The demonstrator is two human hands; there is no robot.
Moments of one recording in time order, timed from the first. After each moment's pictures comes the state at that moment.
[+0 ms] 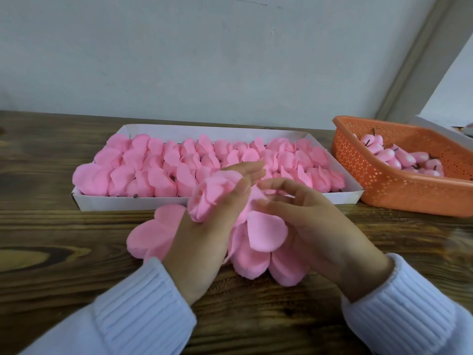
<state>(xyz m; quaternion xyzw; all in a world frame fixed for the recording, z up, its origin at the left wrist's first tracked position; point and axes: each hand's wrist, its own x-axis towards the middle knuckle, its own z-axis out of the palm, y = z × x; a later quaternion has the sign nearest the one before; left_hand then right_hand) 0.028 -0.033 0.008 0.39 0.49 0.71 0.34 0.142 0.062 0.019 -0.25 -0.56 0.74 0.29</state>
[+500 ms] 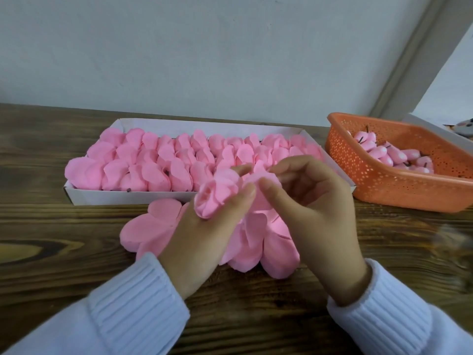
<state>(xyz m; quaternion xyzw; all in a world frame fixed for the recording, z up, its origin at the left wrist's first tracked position) 0.028 -0.031 0.002 0.45 0.51 0.65 0.33 0.146 0.049 0.021 -0.19 -0.72 0.42 0.52</state>
